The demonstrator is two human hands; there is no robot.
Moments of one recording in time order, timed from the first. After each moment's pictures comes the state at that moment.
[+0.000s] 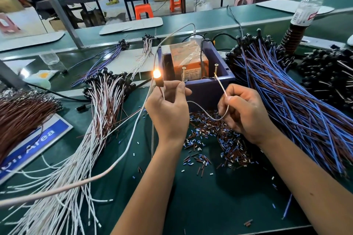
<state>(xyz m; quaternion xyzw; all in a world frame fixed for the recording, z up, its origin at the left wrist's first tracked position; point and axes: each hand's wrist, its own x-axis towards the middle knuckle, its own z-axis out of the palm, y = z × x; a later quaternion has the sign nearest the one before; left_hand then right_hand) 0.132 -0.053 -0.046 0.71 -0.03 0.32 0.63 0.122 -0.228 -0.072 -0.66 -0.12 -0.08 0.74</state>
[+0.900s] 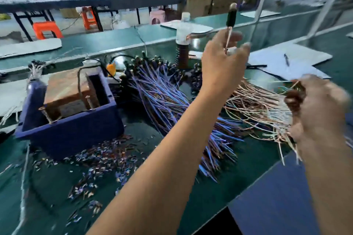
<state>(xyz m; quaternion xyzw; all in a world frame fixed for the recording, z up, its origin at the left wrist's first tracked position) 0.093 -0.350 0.060 0.66 -0.29 -0.01 0.69 -0.027 -0.465 0.004 -0.49 0.29 -0.55 0.62</state>
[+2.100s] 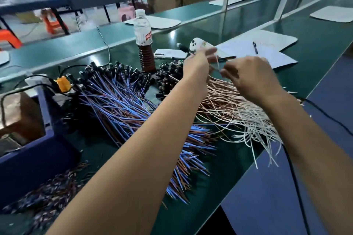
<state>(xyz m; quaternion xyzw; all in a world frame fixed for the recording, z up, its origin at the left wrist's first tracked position) 0.122 -0.454 0.033 0.61 -0.08 -0.31 0.72 0.017 -0.551 0.015 -0.95 0.20 -0.25 0.00</state>
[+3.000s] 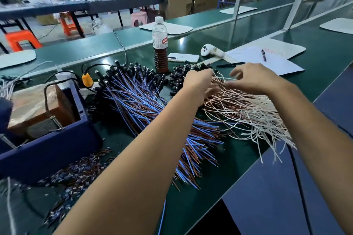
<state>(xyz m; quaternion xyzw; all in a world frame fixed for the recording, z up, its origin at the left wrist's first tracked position) 0.136 -0.419 0.016 0.68 -0.07 -0.32 0.65 0.031 -0.546 0.034 -0.95 0.30 -0.05 0.11</state>
